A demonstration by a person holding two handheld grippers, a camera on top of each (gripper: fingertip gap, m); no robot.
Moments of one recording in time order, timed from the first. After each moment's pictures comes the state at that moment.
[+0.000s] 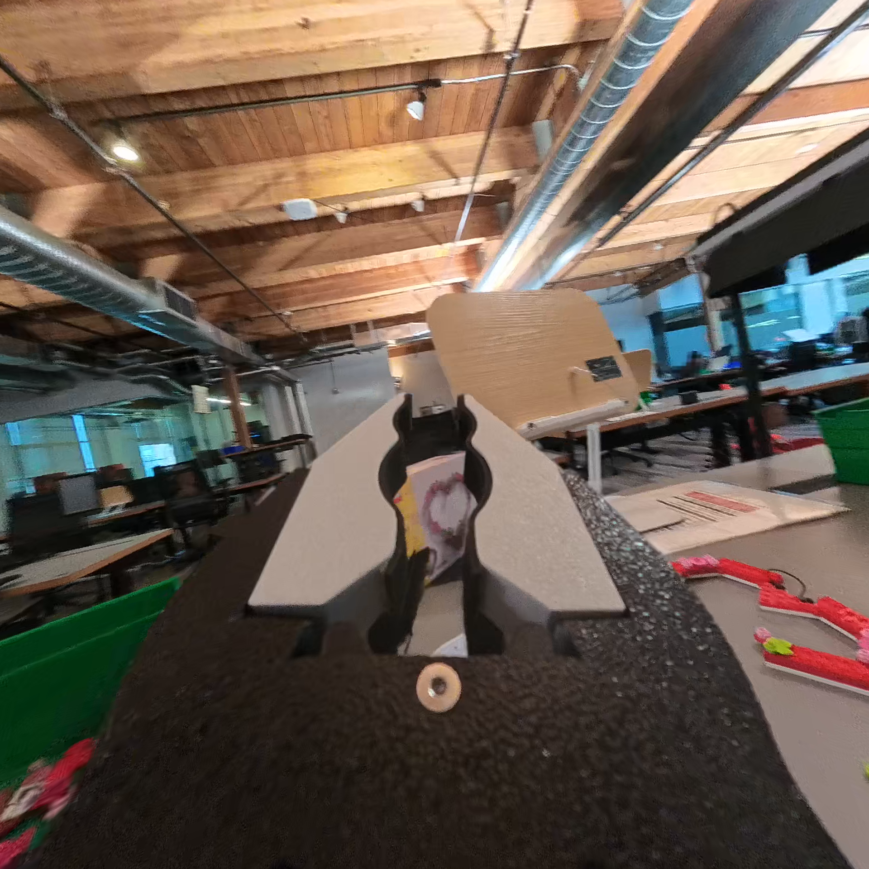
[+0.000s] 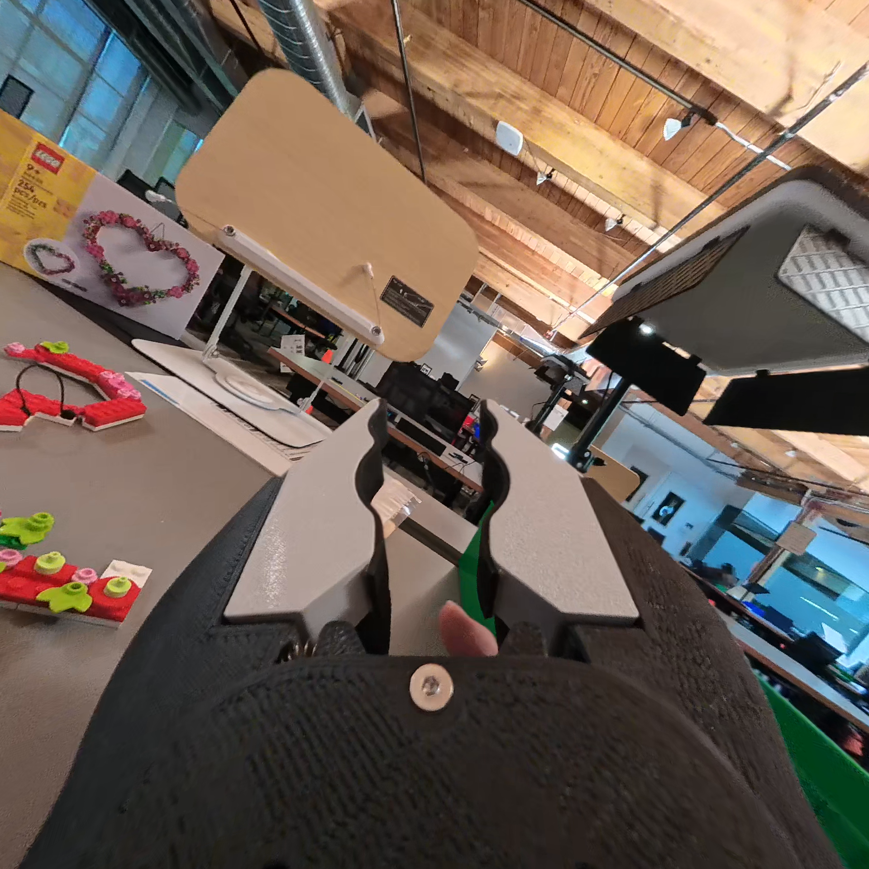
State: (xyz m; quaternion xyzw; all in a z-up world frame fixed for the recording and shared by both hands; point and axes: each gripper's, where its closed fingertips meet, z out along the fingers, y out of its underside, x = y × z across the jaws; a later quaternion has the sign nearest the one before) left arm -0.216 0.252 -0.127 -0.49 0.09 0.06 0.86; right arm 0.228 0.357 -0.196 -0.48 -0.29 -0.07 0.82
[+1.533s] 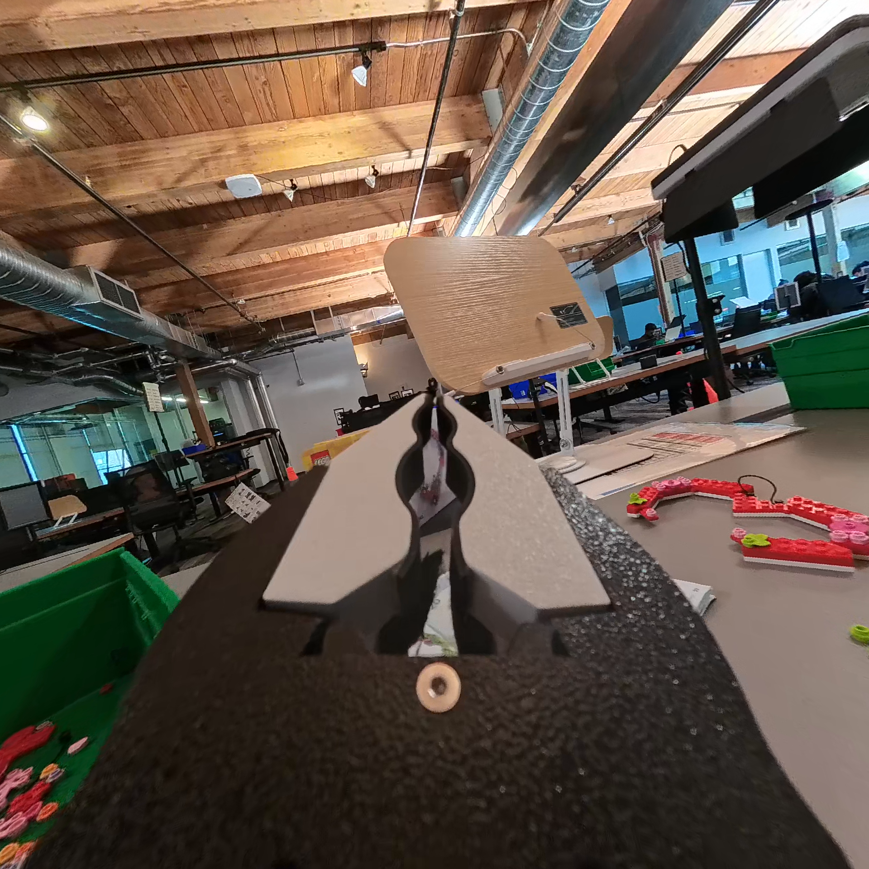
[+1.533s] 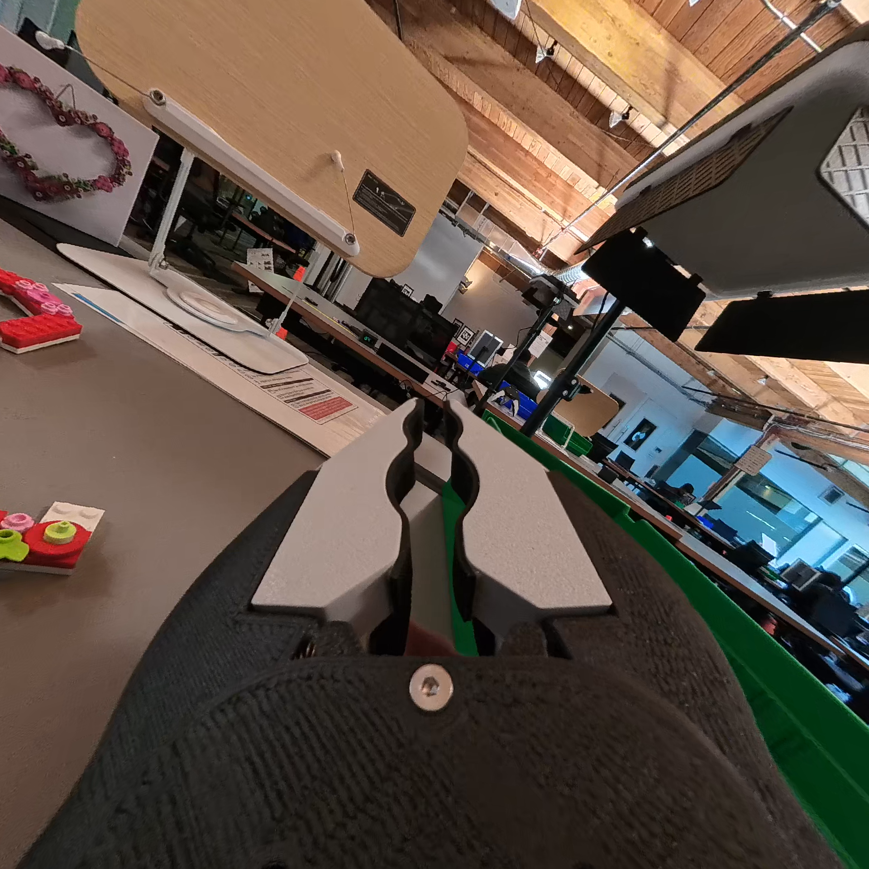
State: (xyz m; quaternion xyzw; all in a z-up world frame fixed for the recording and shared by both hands) left arm -0.211 0.270 -0.182 -0.51 0.13 0.04 0.85; right arm 0.249 0.378 -0.222 -0.55 -0.28 -0.11 0.78
